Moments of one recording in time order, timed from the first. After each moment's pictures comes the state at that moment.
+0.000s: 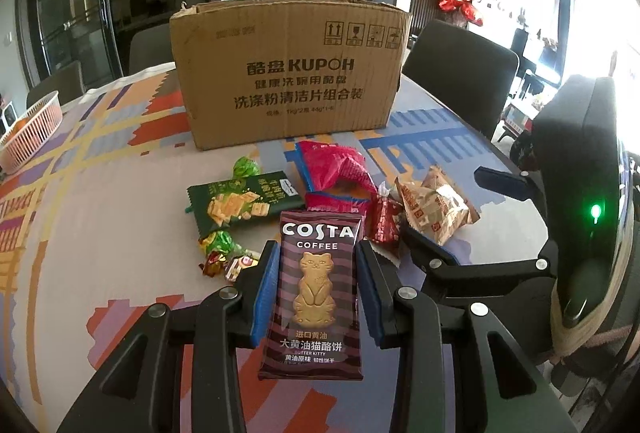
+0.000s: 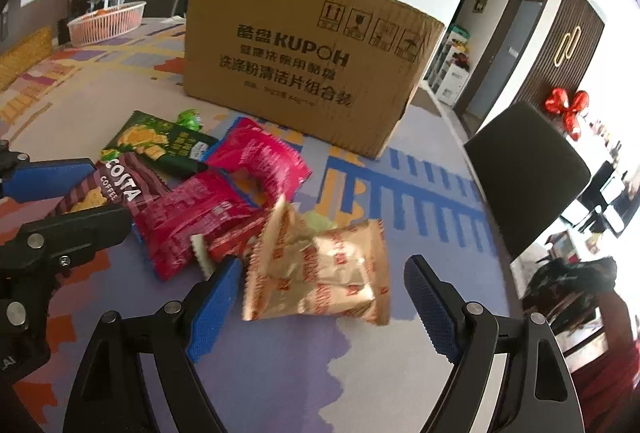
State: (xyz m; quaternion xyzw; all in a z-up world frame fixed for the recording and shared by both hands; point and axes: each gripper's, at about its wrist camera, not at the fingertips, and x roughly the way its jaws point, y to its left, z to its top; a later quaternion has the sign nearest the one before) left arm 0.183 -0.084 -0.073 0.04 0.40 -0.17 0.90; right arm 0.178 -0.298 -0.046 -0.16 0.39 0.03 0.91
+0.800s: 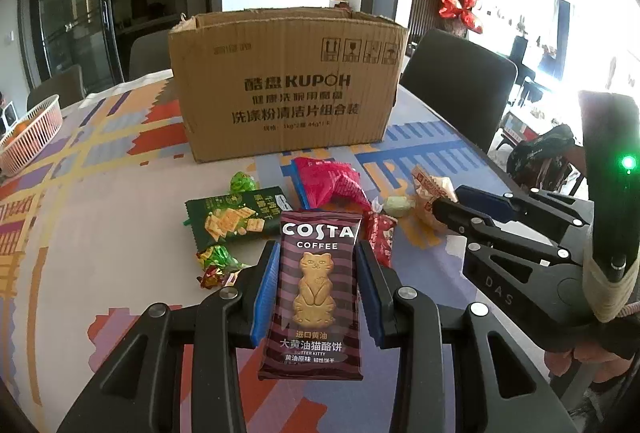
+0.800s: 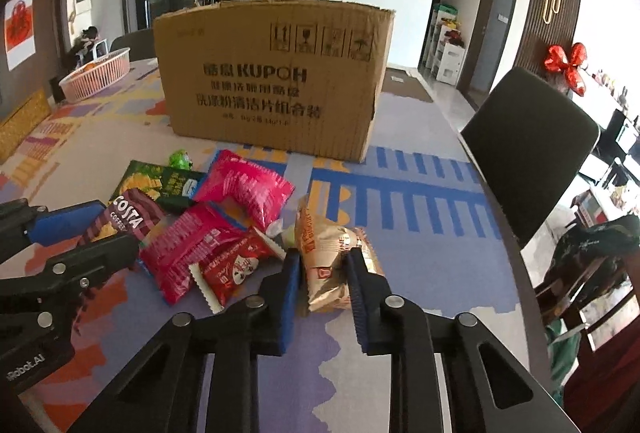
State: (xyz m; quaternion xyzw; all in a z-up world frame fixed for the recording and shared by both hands) left arm 0.181 -0.086 -0.062 0.03 0.38 -0.17 0.91; right arm 0.181 -0.330 -0.030 -0.06 0.39 0.04 0.92
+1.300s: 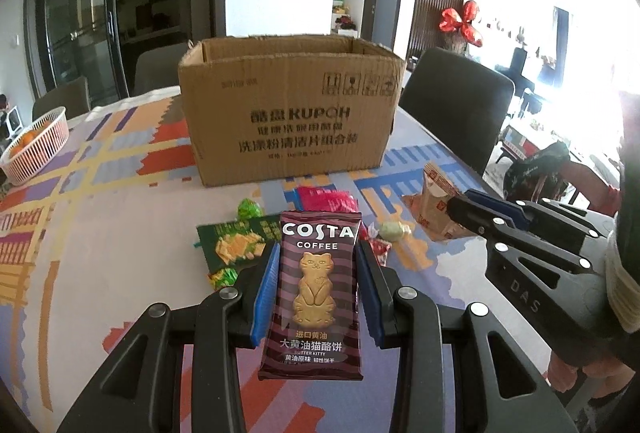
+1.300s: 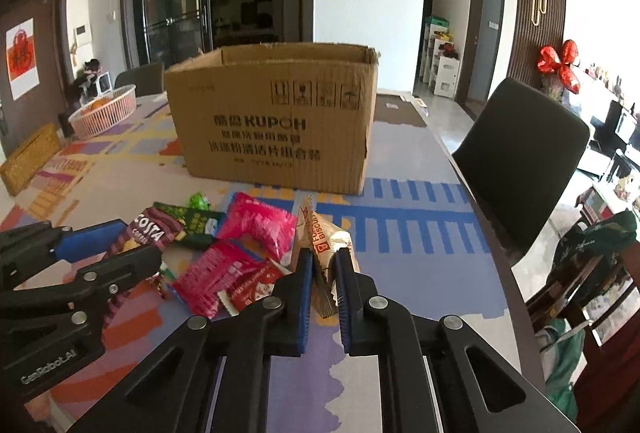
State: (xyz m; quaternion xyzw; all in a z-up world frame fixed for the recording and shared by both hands) left arm 0.181 -0.083 -0.038 0.03 0.36 -0.17 0.92; right arm 0.167 -0.335 0.004 -0.02 0.35 0.05 0.94
